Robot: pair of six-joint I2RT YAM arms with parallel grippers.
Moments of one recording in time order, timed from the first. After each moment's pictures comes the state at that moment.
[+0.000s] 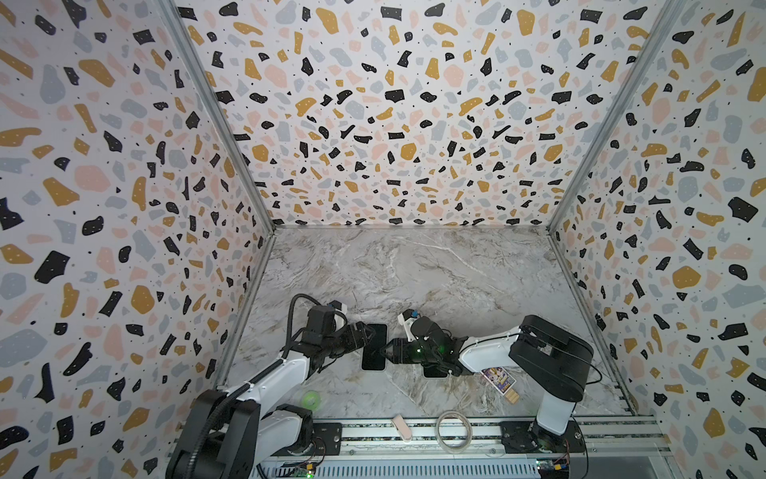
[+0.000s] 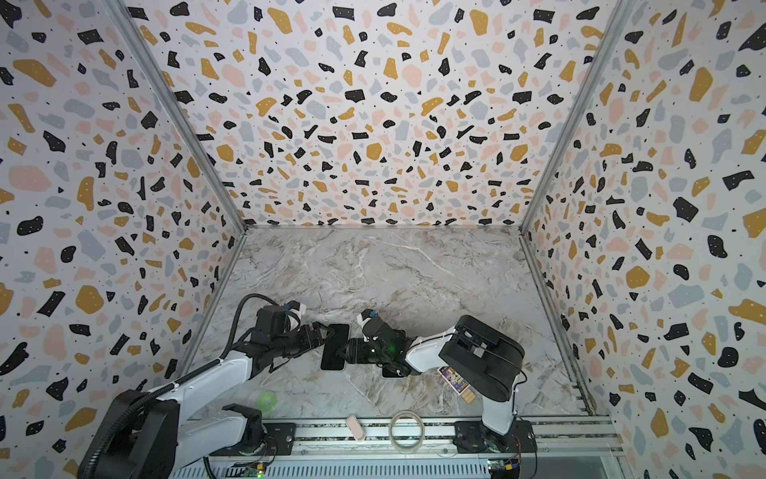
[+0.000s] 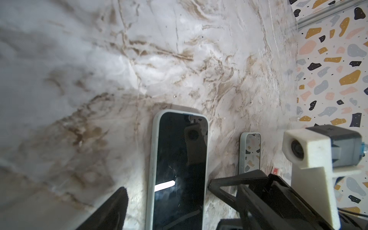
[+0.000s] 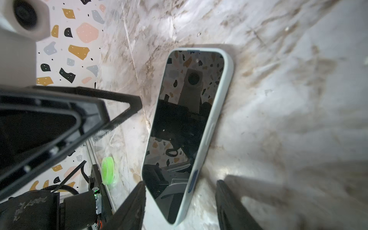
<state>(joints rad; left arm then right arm) -0.25 1.18 0.39 -0.05 0.46 -0.61 1.02 1.81 0.74 0.43 -0.22 0.92</state>
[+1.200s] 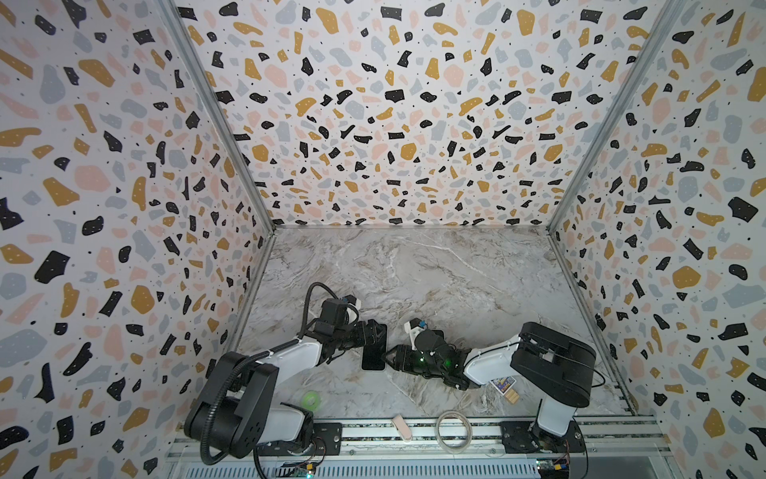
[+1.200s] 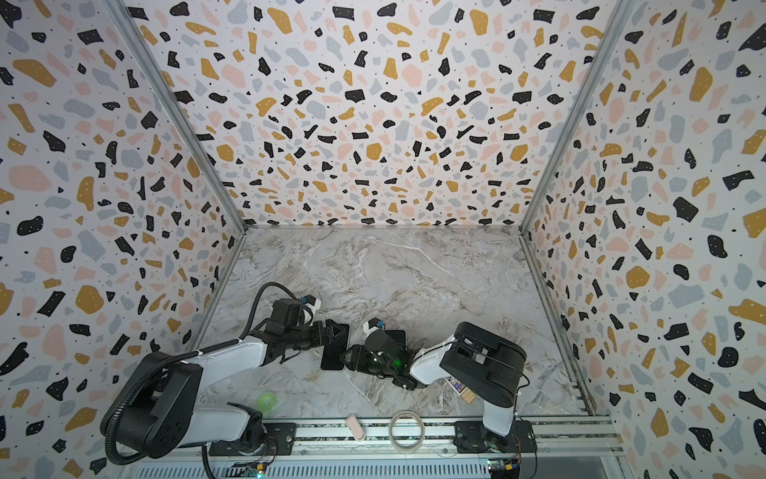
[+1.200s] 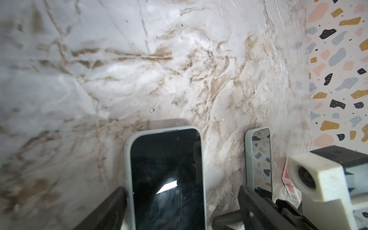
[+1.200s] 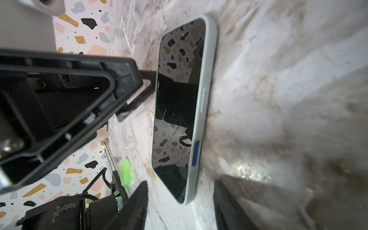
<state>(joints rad) -0.33 1.35 0.45 0.04 0.46 -0.54 1.08 1.80 0.64 0.60 -0.15 1.14</state>
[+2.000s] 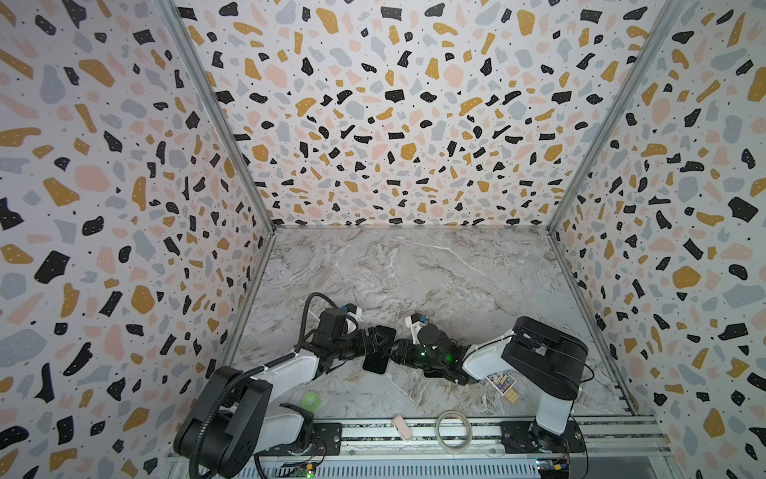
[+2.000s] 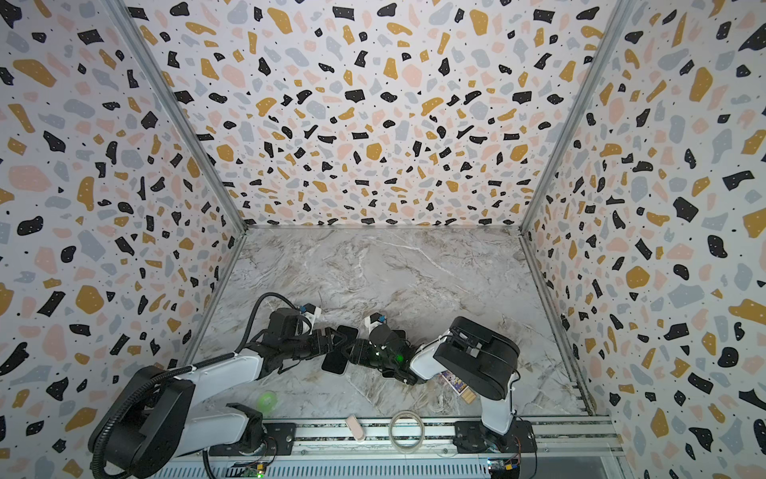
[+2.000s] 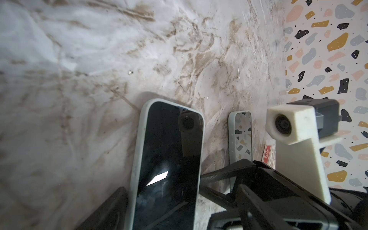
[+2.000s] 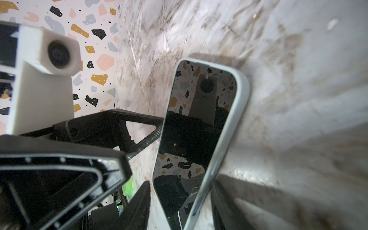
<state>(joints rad) -0.36 1.26 0.35 0.09 0.53 -0.64 1.01 1.85 0.65 0.68 -0.19 1.11</state>
